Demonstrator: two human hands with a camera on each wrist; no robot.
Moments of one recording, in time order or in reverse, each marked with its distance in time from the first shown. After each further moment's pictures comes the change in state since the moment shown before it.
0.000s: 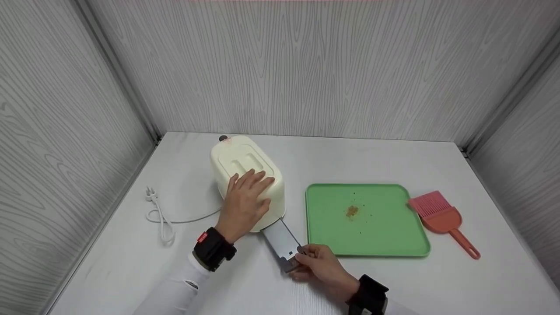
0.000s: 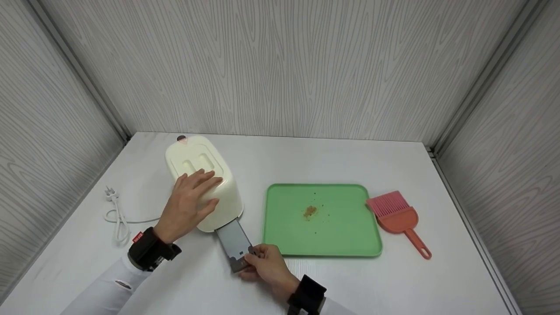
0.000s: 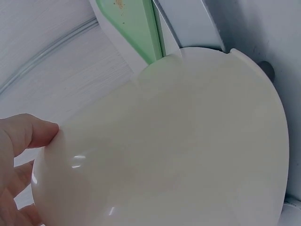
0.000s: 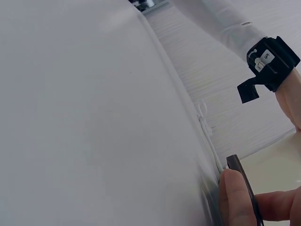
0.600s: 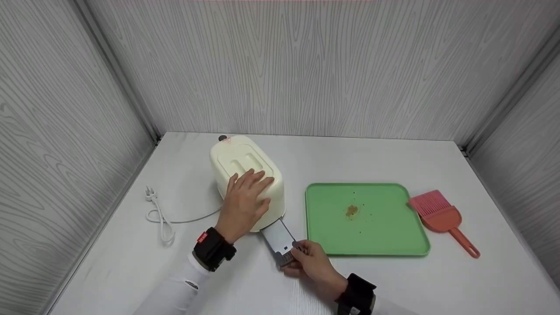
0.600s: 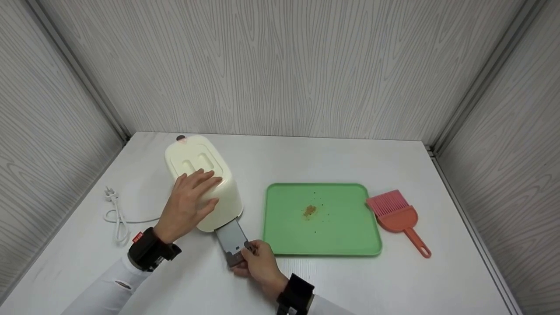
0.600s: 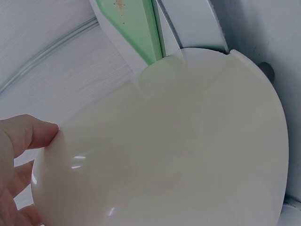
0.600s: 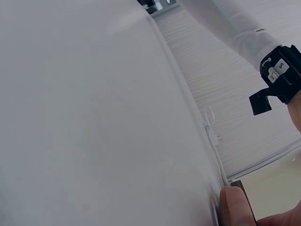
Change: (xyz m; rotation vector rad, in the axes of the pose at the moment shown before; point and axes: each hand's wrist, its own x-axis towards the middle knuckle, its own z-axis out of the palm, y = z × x) left_hand -0.001 -0.001 0.002 -0.027 0.000 -0.008; right_hand 0.010 0.003 0.020 0.016 0.093 -0.028
